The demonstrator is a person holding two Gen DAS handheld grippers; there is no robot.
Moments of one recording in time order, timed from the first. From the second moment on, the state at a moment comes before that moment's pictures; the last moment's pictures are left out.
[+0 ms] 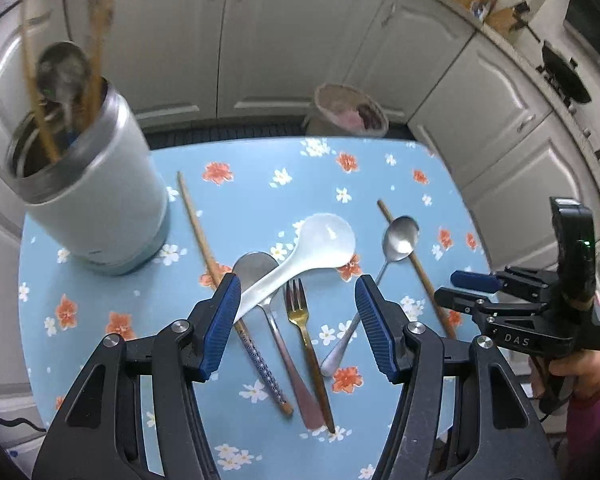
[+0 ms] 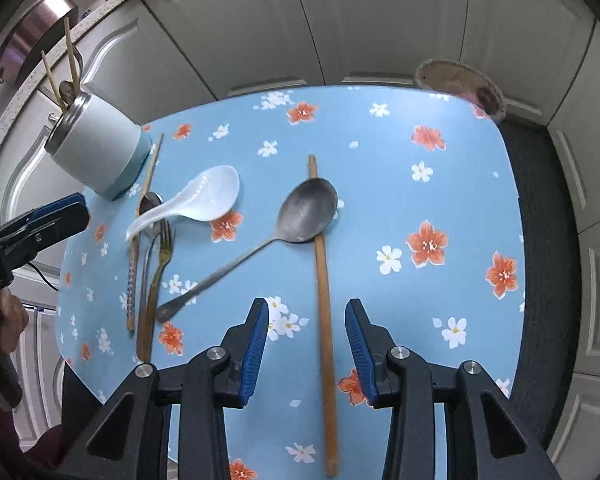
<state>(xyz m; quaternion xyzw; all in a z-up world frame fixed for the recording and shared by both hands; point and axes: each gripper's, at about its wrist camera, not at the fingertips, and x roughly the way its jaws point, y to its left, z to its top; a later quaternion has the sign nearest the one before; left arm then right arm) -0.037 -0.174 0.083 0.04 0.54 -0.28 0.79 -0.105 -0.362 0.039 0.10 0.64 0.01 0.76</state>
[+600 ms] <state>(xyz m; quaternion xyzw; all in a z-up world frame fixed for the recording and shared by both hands) -0.012 -0.227 0.042 0.19 0.57 -0.31 0.74 -0.090 -0.366 0.023 0.06 0.65 0.00 0.76</state>
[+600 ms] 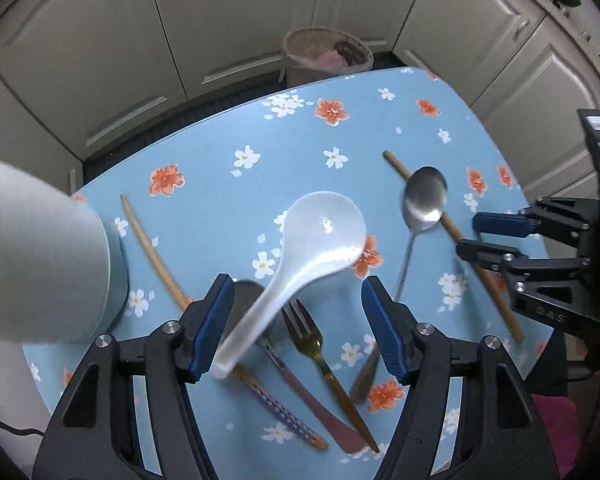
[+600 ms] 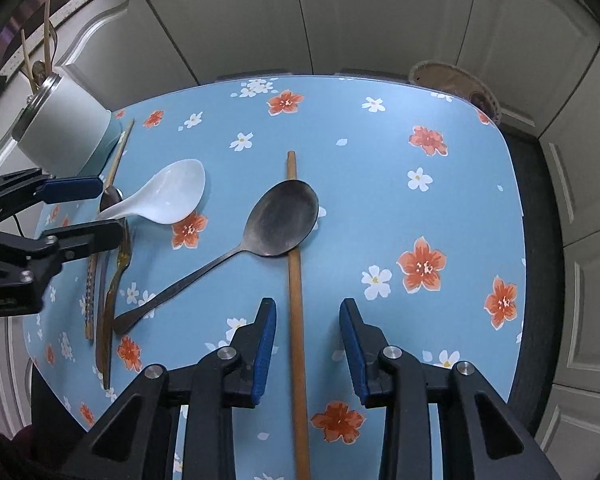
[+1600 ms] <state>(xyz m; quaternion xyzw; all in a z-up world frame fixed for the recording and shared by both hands) -0.034 -0.212 0.070 0.10 0.56 -0.34 0.75 -0.107 -0.386 0.048 0.08 0.62 -0.01 0.78</state>
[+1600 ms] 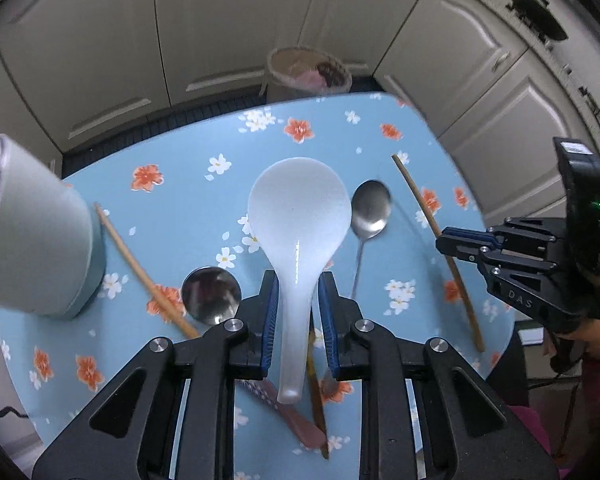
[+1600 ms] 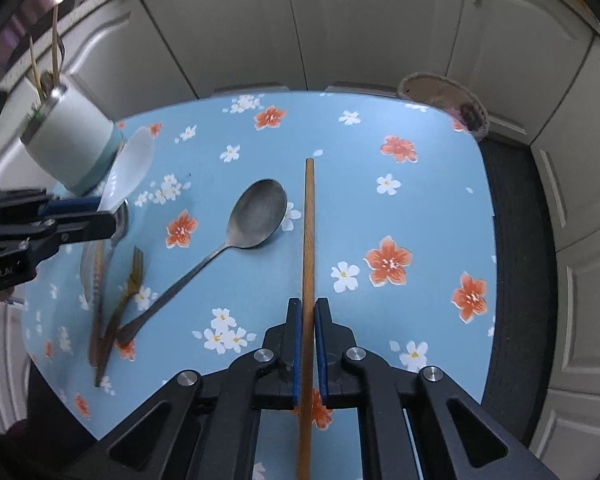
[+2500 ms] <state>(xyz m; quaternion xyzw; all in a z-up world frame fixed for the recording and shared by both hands) -0.048 -0.122 0.165 0.01 0.48 -0.31 0.82 -0.073 -0.306 0.163 0.06 0.54 0.08 0.84</state>
